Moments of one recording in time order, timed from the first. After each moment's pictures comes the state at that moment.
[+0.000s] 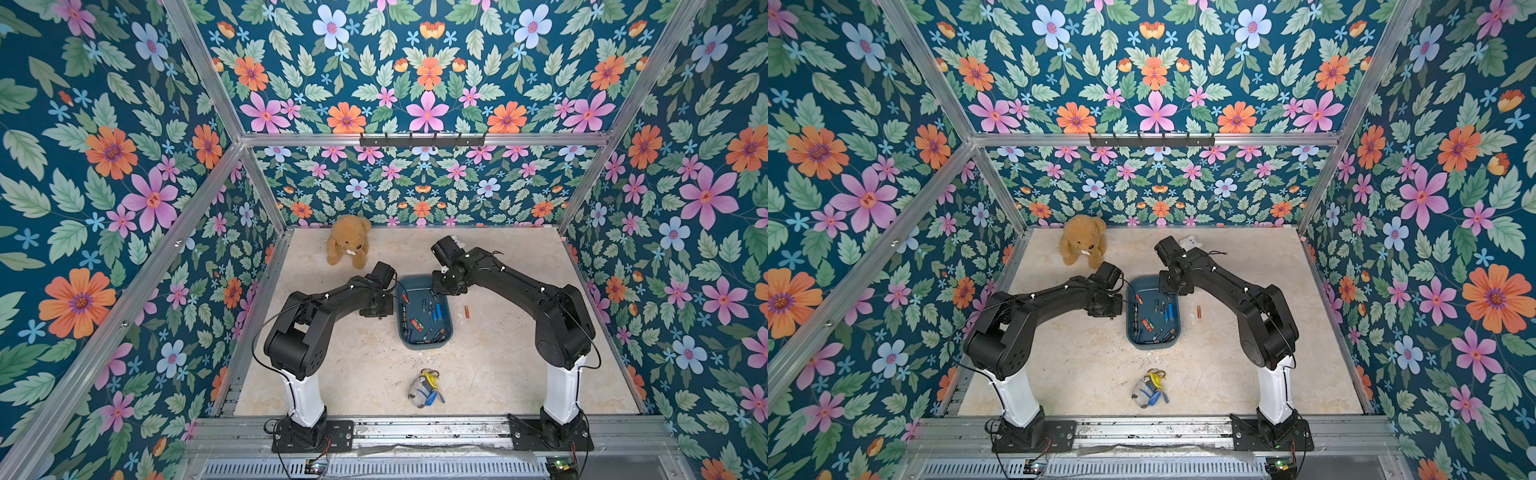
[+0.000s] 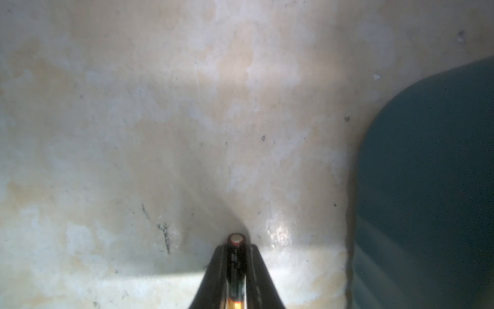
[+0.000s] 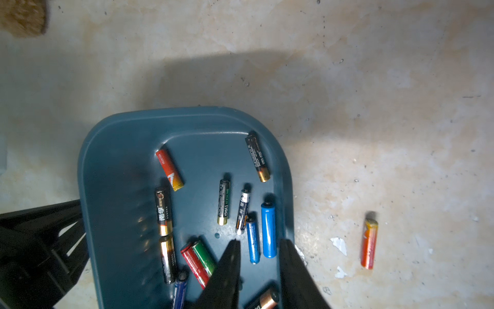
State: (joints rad) left arm -0.50 1.84 1.13 -0.52 -0.07 -0.45; right arm 0.65 1.97 1.62 -0.83 0.02 0.58
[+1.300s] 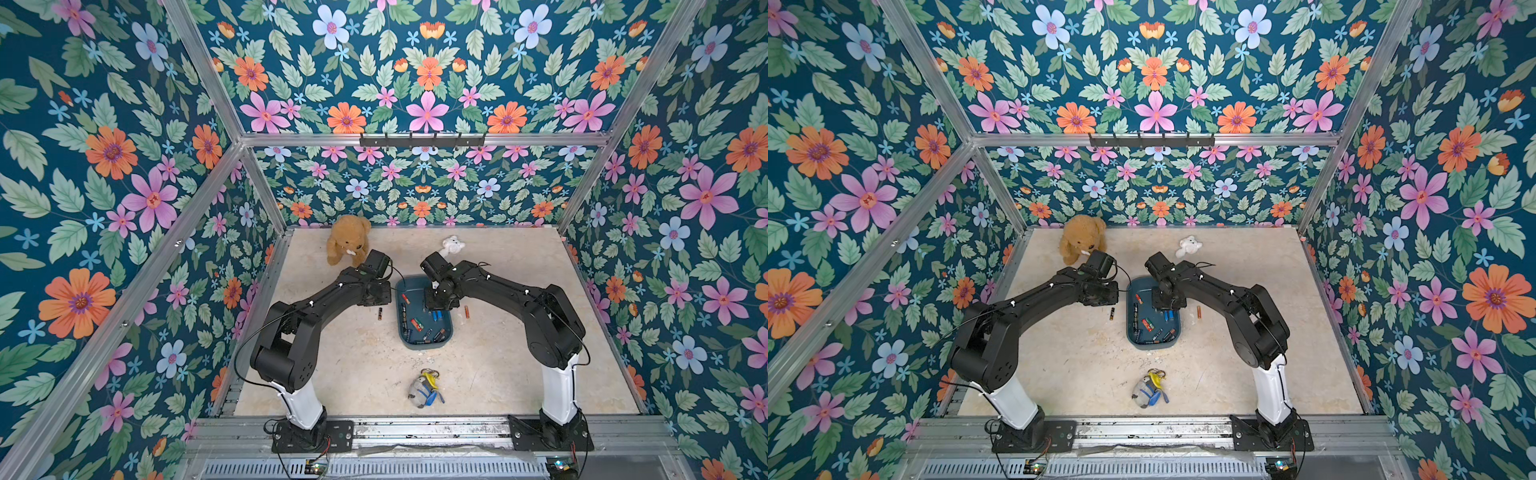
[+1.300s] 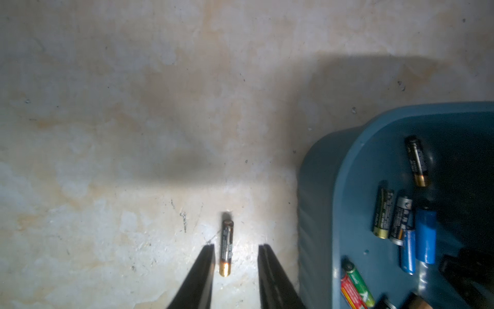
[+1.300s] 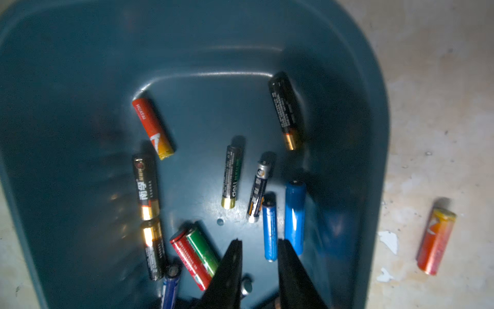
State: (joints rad) left arm -0.48 1.73 1.20 -0.60 -0.06 -0.47; right arm 0.72 2.02 1.53 -0.78 0.00 0.60
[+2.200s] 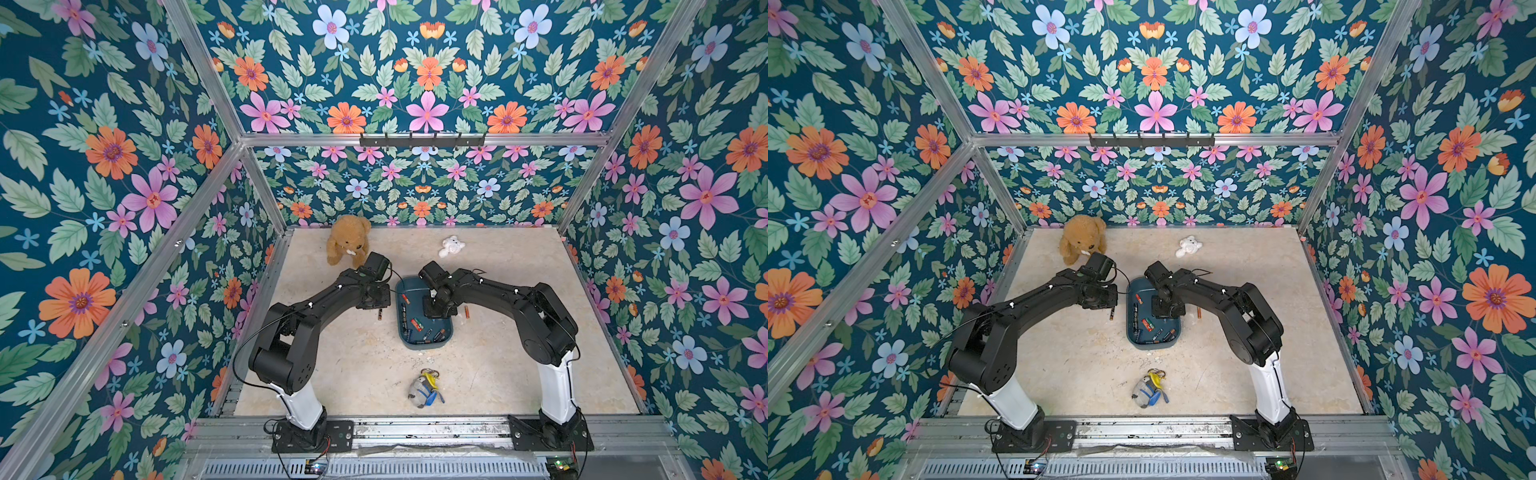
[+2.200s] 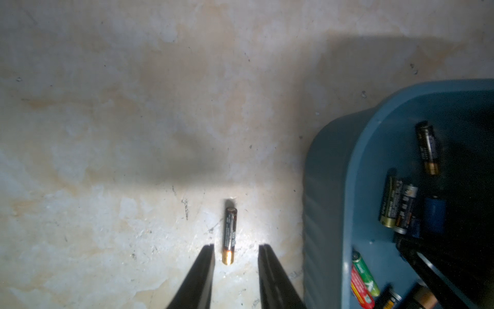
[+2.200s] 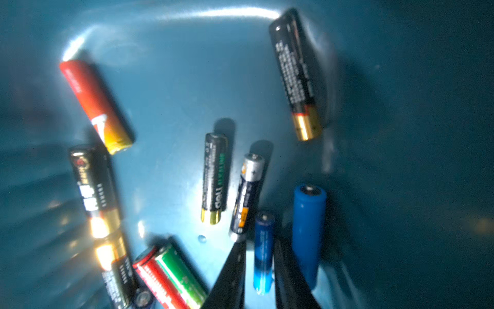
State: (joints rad) left arm -0.48 1.72 1.17 -0.61 -0.05 -0.48; right arm 0.73 2.06 1.47 -0.72 -0.03 0.61
